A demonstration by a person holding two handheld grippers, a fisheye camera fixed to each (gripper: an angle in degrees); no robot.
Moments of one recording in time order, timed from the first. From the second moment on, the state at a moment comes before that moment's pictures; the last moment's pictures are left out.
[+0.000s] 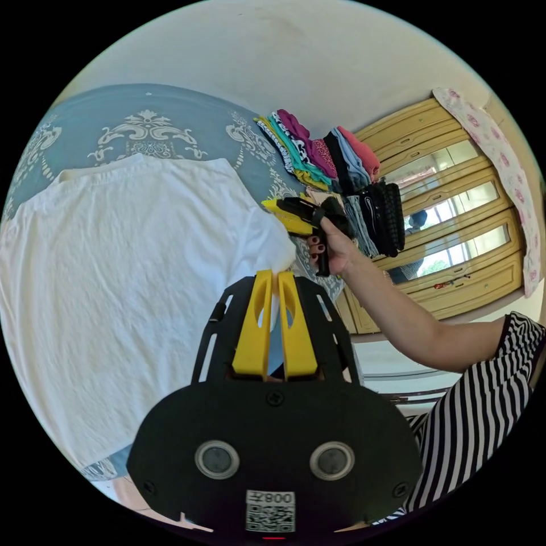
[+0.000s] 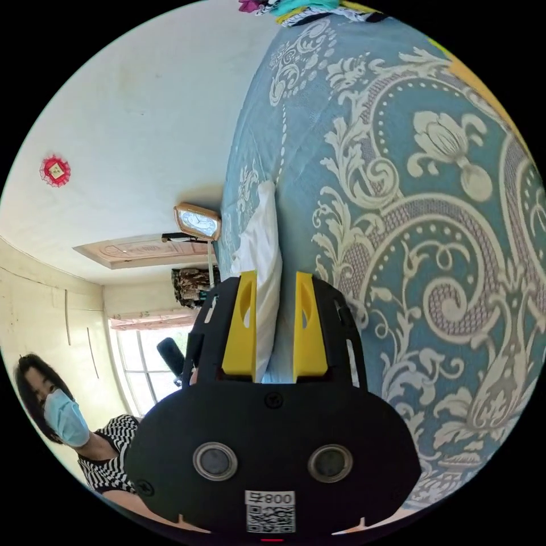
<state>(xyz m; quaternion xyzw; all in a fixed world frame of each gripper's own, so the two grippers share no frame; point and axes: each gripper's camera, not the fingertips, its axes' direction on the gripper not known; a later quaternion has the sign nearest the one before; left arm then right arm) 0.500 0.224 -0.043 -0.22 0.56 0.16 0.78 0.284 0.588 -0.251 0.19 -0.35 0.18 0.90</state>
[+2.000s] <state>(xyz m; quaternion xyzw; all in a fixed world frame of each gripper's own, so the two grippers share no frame) 0.034 0.236 -0.068 -0.15 0.54 -0.19 0.80 -0.074 0.254 0.165 0.07 -0.21 -0.12 0.97</state>
